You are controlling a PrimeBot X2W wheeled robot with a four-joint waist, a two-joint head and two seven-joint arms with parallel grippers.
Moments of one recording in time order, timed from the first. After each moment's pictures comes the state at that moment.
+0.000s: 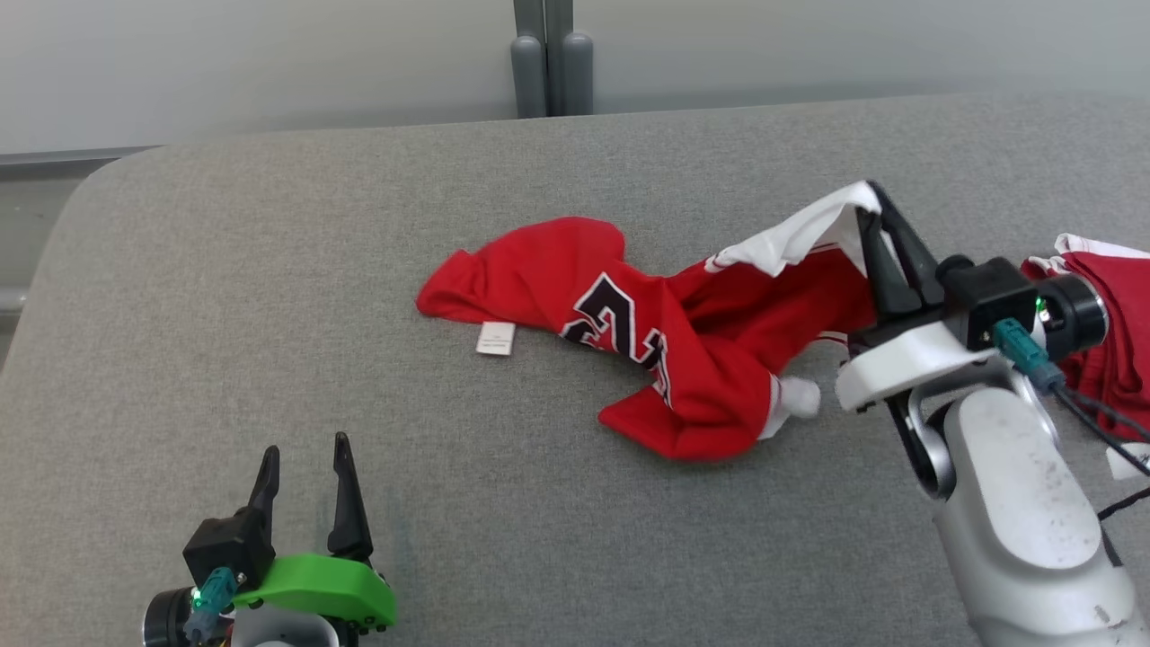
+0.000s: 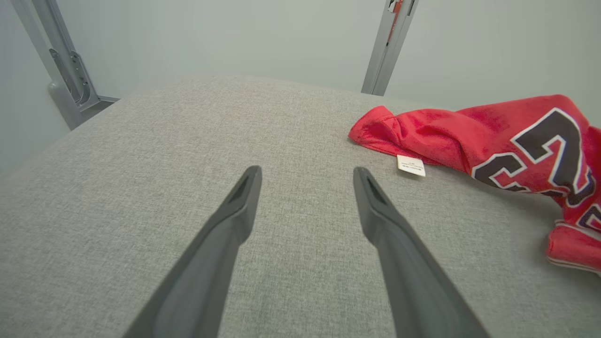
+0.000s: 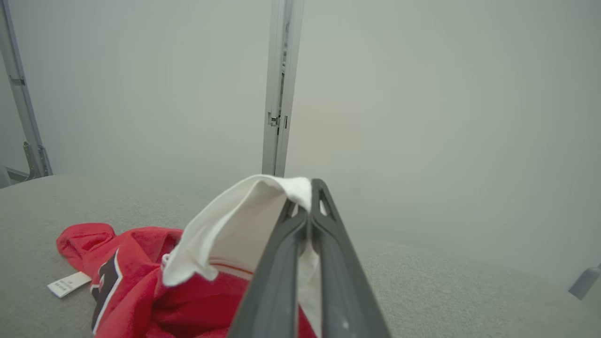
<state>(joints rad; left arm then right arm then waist) -0.07 0.05 -0.10 0.33 -0.30 0.07 -0.26 -0.43 -0.09 0.07 0.31 -0.03 0.13 -0.26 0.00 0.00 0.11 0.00</state>
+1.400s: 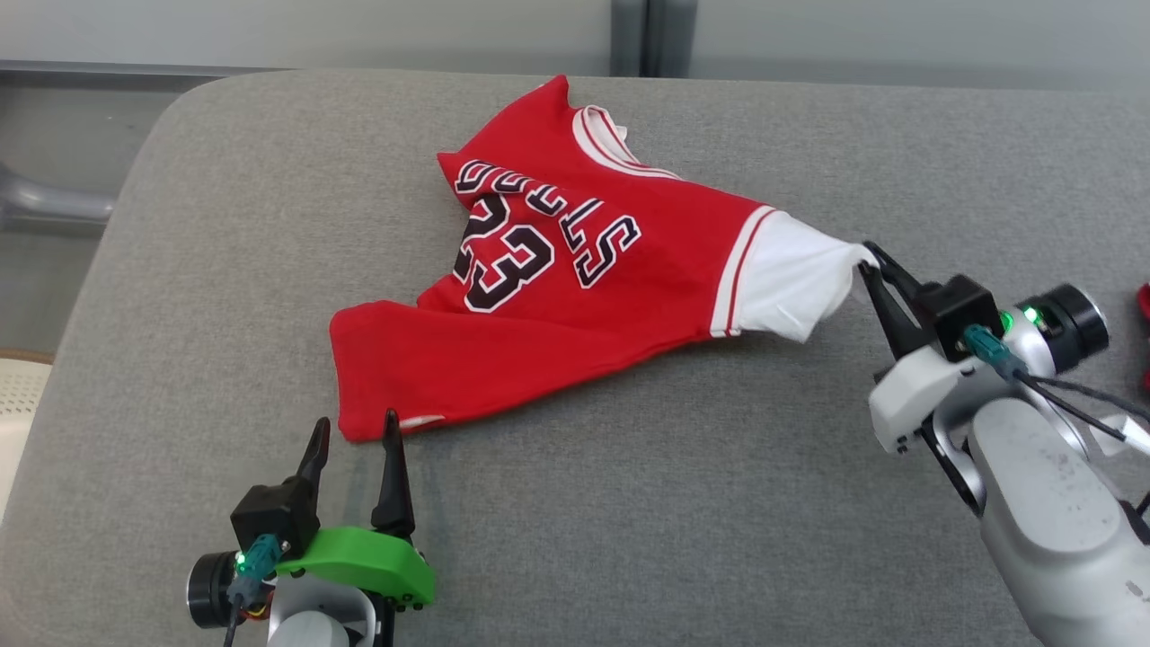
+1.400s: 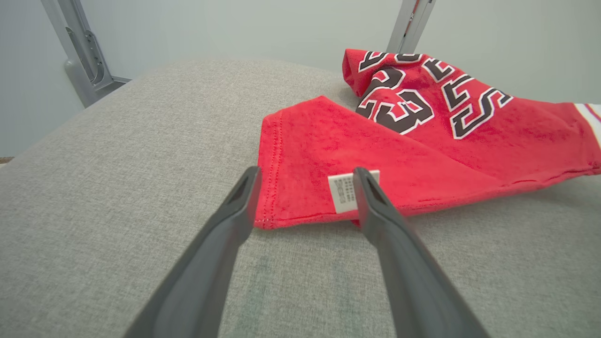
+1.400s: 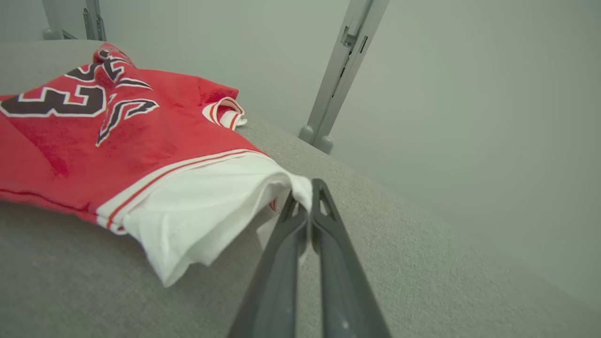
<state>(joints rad) -0.14 0.05 -0.21 0.37 -0.34 0.07 -0.26 -0.54 -0.28 0.29 0.60 0.00 0.13 -0.26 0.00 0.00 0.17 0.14</state>
